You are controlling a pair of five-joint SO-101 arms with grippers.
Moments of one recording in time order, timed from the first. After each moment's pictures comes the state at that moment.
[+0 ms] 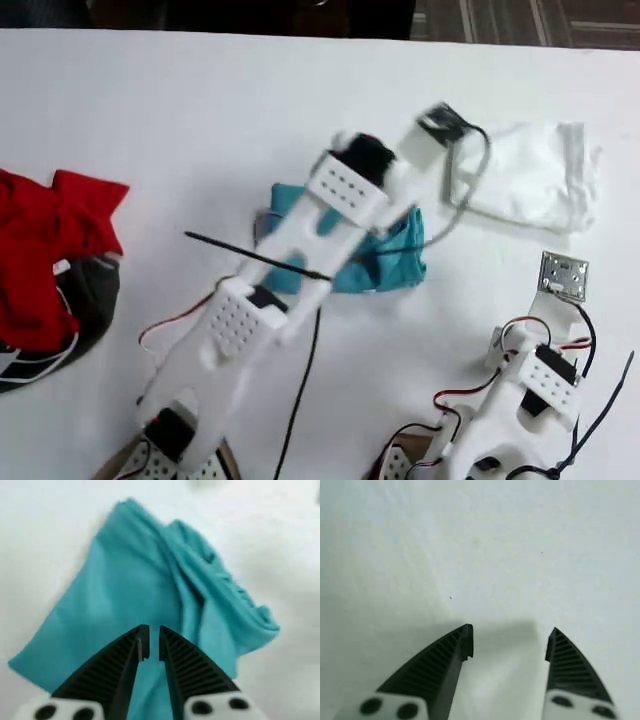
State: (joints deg) left arm 29.9 51.9 -69.5 101.3 -6.4; right arm 37.4 -43.5 79.0 38.4 24.8
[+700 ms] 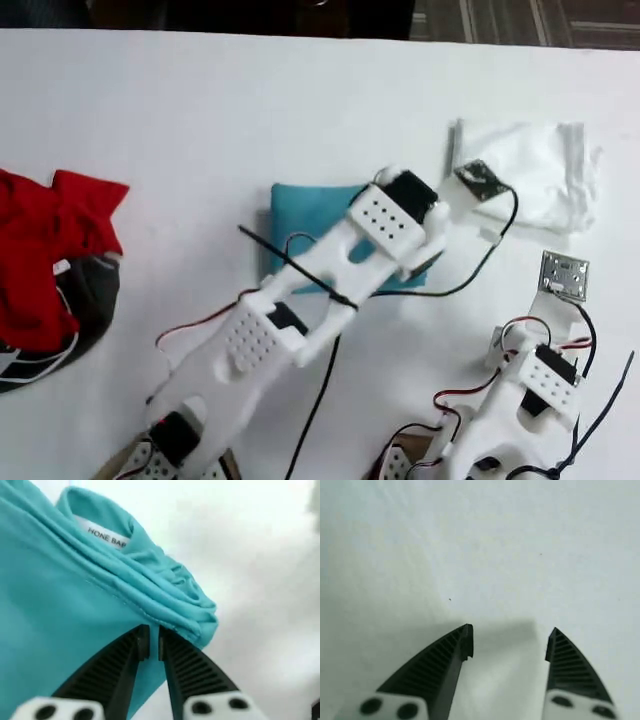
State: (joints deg) left arm 39.9 51.9 -62.6 100.4 -6.5; right arm 37.4 -43.5 79.0 38.2 24.8
